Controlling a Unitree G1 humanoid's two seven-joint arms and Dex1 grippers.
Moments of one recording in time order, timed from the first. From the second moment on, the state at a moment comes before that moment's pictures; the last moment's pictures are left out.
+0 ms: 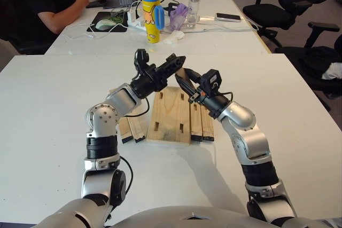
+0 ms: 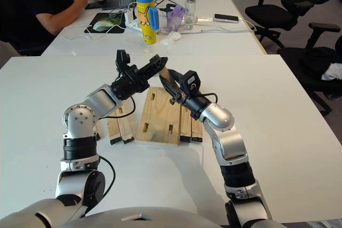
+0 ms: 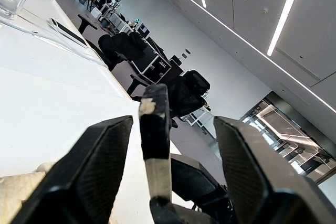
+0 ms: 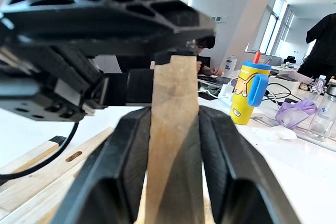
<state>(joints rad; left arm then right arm) -0.54 0.05 0.20 -0.05 -0.98 0.89 -0.29 -0.26 -0.21 0.14 -0.22 0.21 0.22 0.49</state>
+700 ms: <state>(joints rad) -0.54 0.08 0.20 -0.04 -0.97 0.89 -0.28 -0.26 -0.21 0.14 -0.23 0.20 0.23 0.49</state>
